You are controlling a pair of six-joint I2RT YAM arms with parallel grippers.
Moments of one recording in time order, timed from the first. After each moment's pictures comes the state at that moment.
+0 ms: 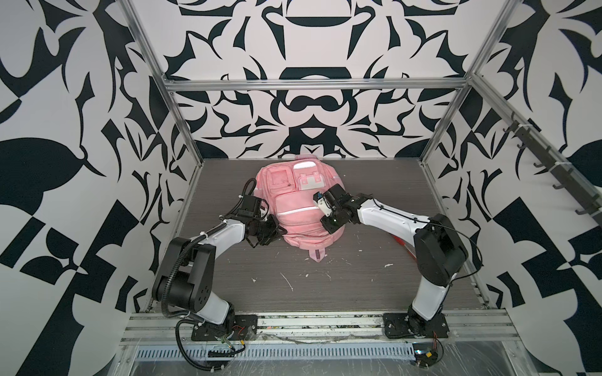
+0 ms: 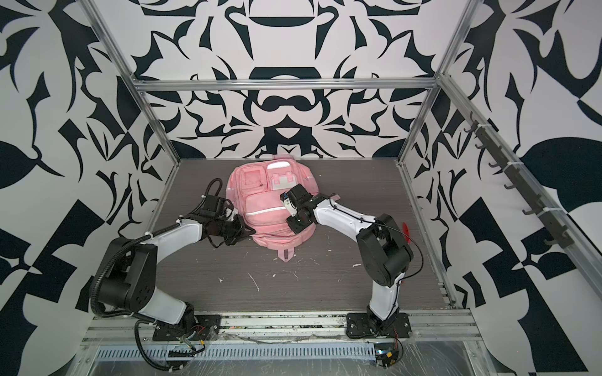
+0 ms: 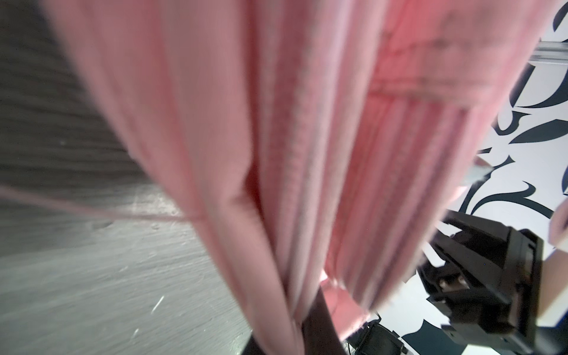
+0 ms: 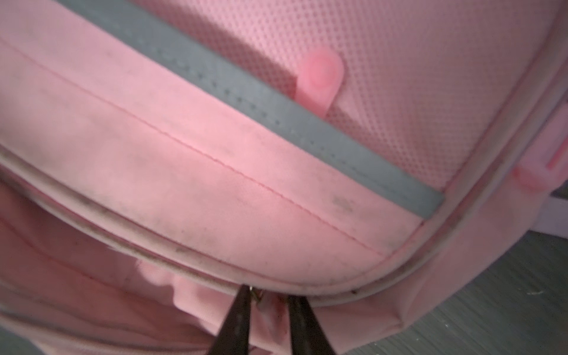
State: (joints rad) left arm -0.29 1.52 0.80 -0.31 0.63 -0.87; right arm 0.66 1.81 1.31 -0.63 -0.04 -0.02
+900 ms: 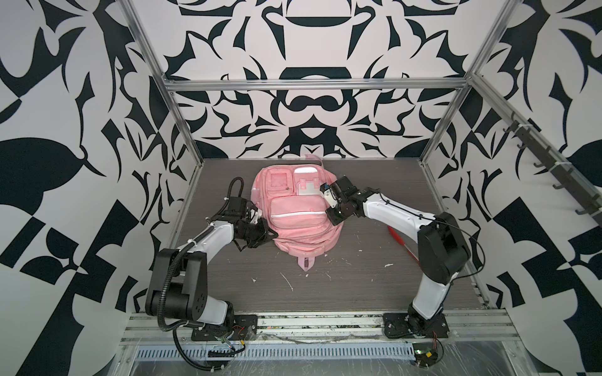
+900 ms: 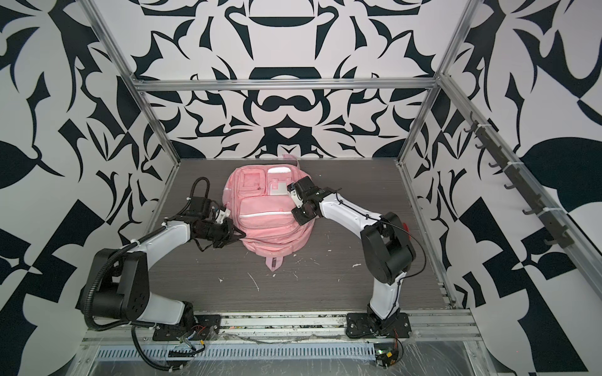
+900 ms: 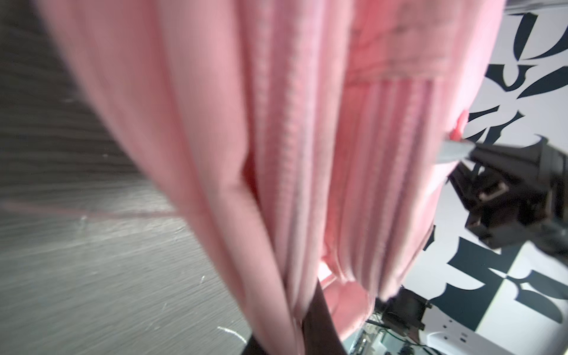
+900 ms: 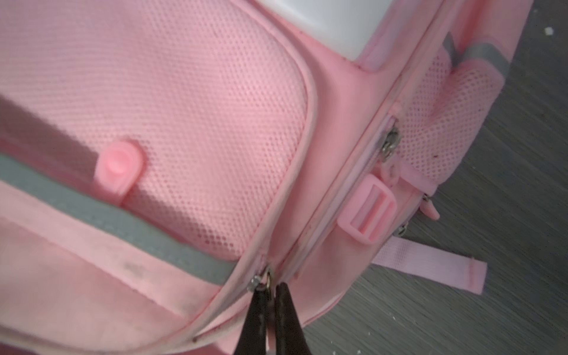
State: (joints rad) left arm -0.15 1.44 0.81 -0.53 0.69 -0.52; right arm 0.56 1.87 1.41 -0.66 -0.04 -0.02
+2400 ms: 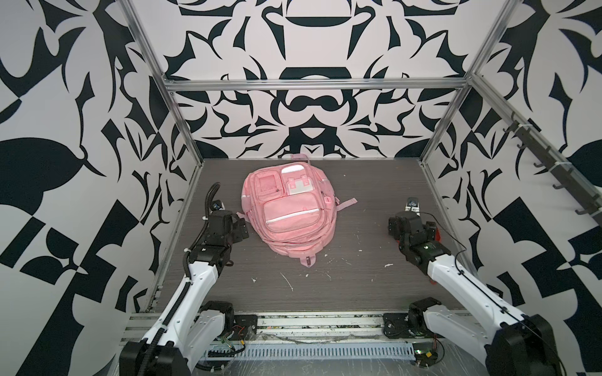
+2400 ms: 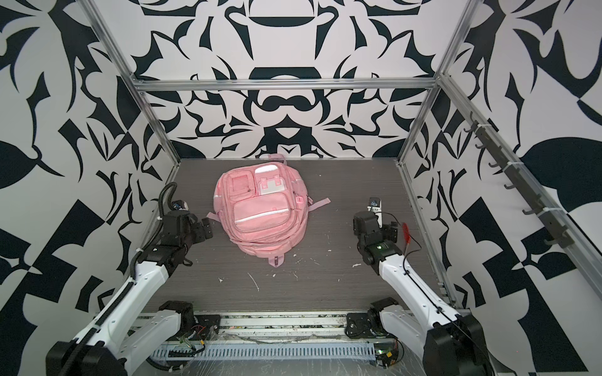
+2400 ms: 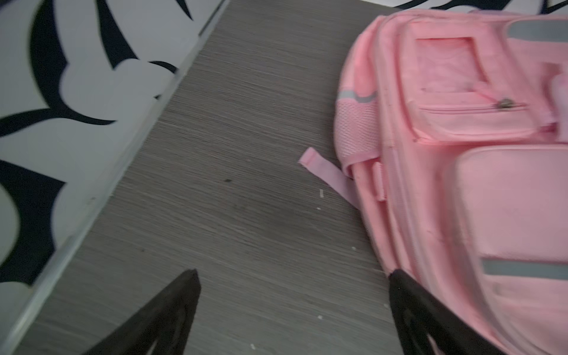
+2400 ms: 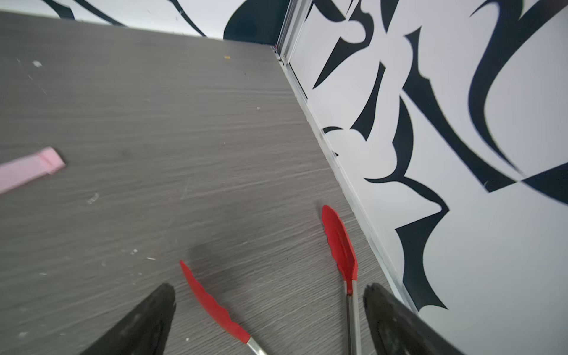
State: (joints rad) left arm -0.14 0.94 0.54 -0.30 -0.36 -0.20; right arm 0.25 0.99 0.46 -0.12 0.65 0.11
